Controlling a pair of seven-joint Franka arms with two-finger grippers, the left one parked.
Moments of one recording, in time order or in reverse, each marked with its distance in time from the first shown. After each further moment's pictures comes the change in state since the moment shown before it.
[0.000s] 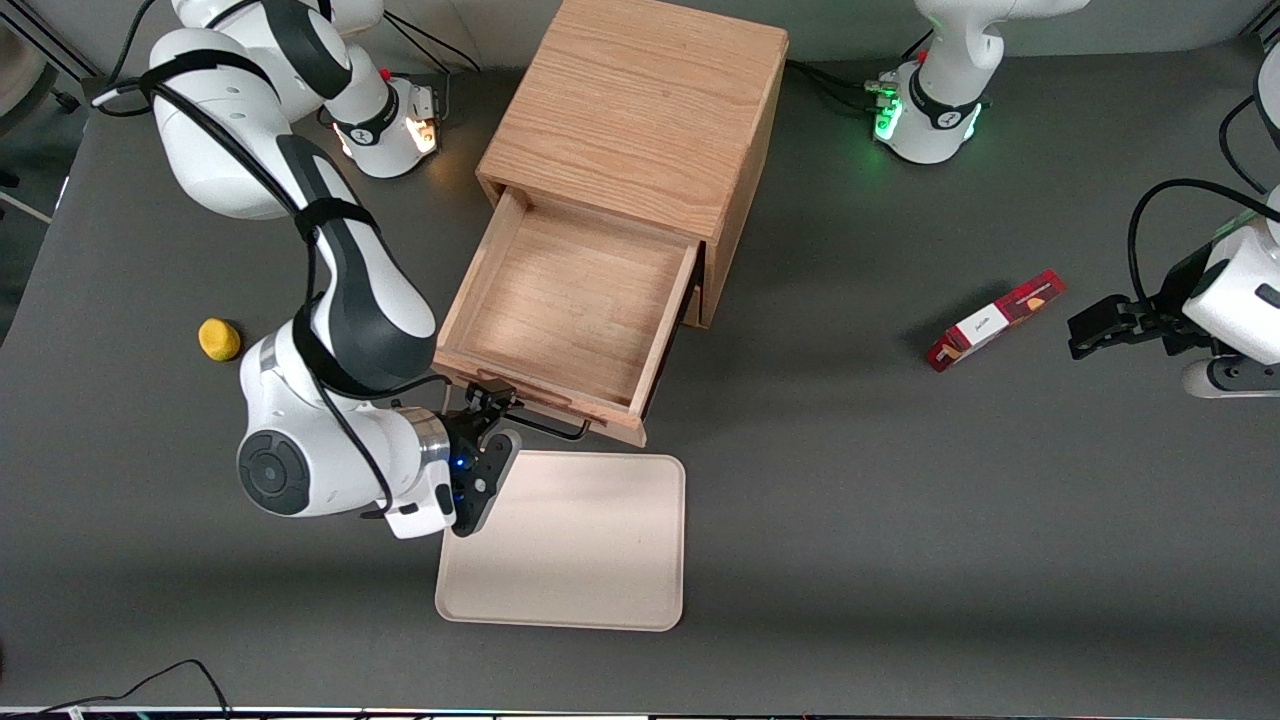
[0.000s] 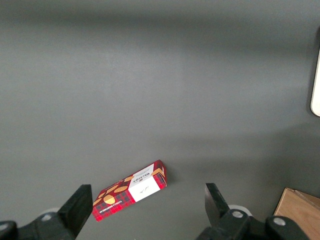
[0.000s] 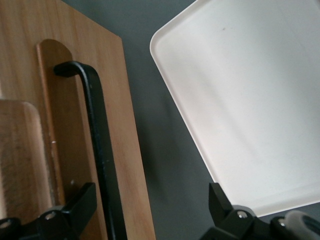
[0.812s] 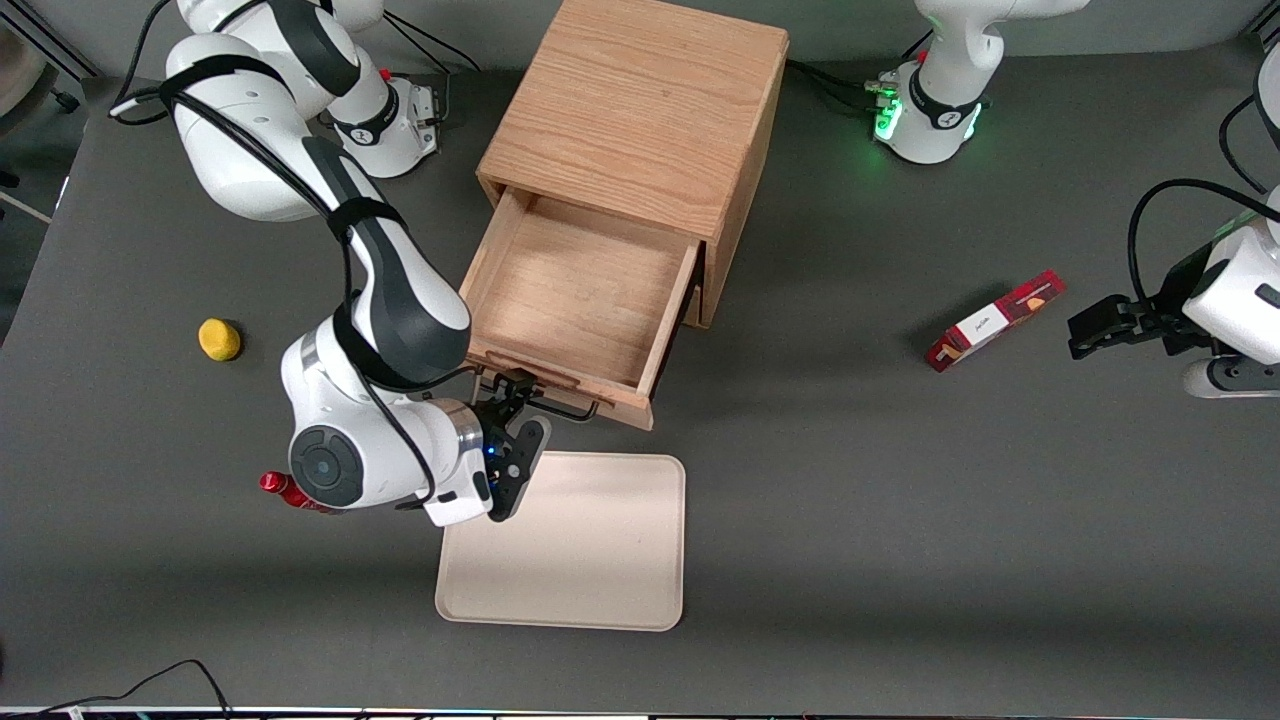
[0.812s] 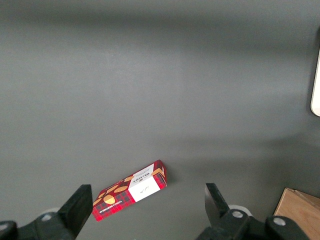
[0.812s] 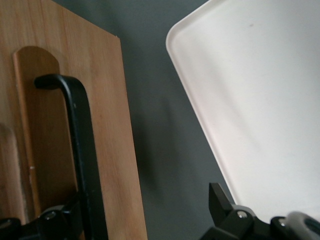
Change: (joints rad) arm 0.022 0.005 0.043 -0.033 -0.025 -0.001 0.000
